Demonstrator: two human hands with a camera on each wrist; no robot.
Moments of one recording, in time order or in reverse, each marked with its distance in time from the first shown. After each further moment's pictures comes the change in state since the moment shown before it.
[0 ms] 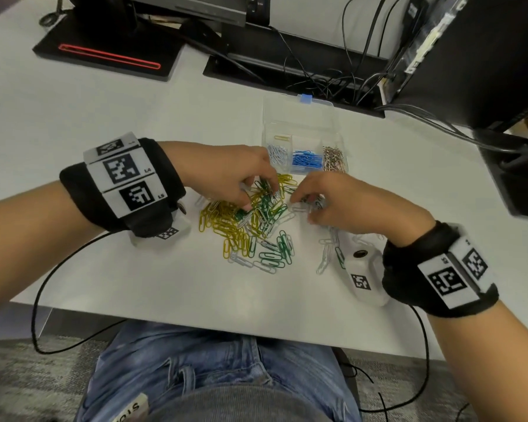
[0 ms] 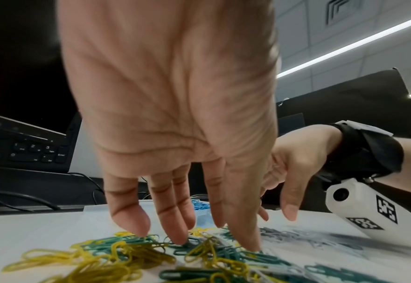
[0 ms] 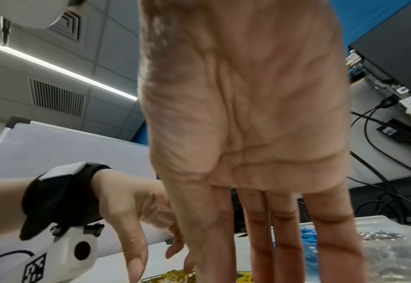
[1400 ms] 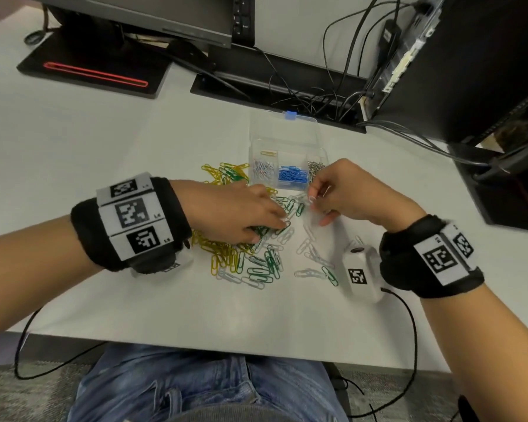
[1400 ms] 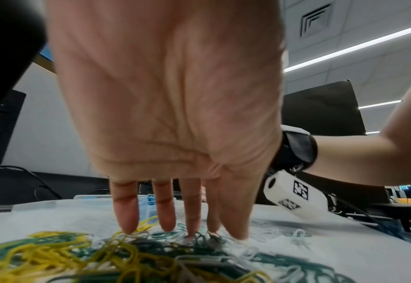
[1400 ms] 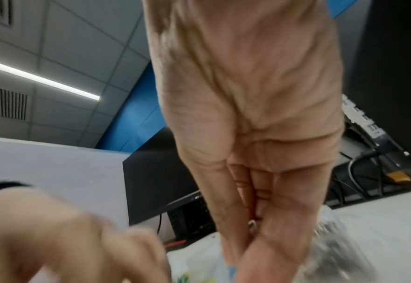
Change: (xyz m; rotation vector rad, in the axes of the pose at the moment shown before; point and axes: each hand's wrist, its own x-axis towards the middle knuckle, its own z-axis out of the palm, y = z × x) left_hand 0.012 0.021 0.020 0.409 -0.091 0.220; right_hand 0.008 0.028 -0.019 0.471 0.156 0.234
